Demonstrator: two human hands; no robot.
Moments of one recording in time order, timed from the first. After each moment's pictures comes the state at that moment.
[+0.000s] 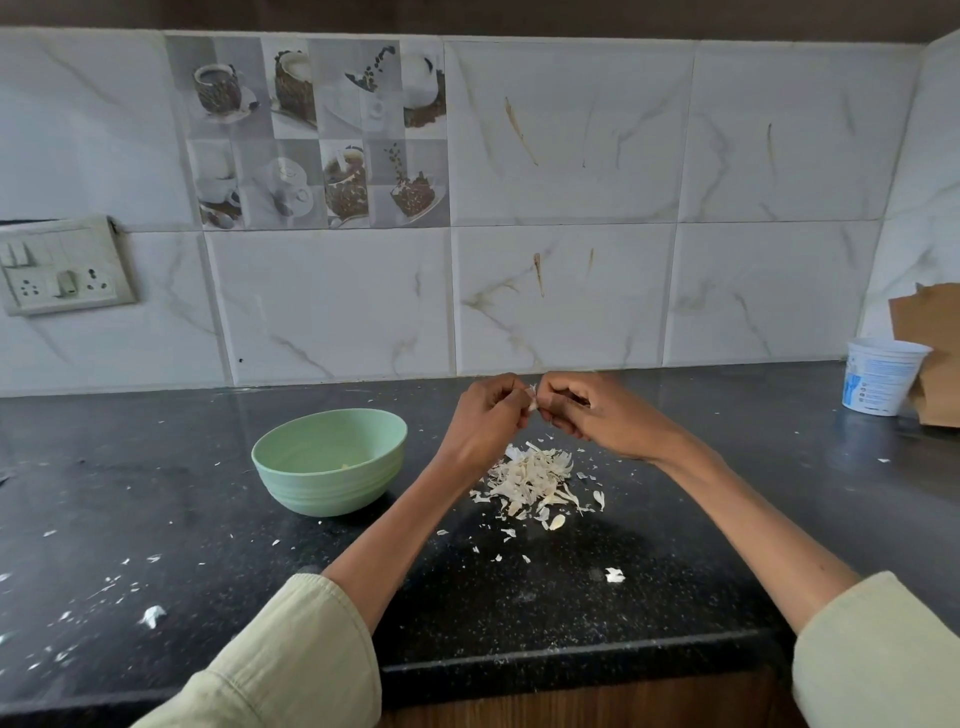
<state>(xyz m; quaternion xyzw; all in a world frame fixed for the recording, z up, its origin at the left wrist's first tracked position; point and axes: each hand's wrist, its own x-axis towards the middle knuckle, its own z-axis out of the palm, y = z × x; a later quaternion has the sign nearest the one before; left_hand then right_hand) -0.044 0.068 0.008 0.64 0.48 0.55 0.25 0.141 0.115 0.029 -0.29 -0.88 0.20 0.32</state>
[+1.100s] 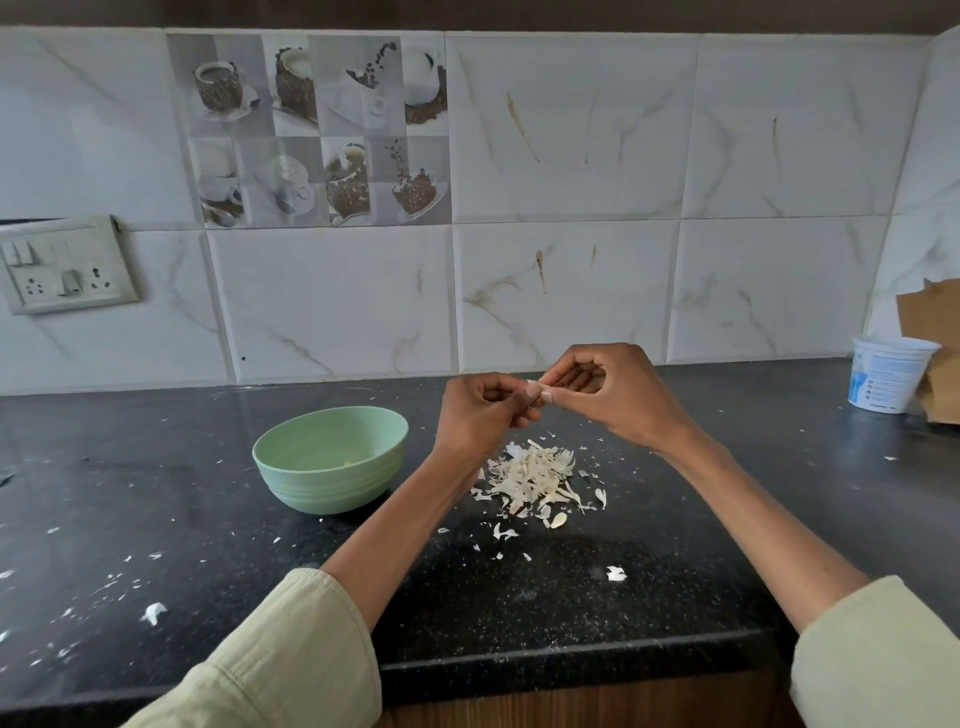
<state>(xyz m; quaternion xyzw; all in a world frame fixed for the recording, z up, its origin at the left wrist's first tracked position) -0.047 0.075 0.003 0.57 0.42 0.64 0.31 0.148 0.114 0.038 -0.26 -0.84 0.13 0.45</state>
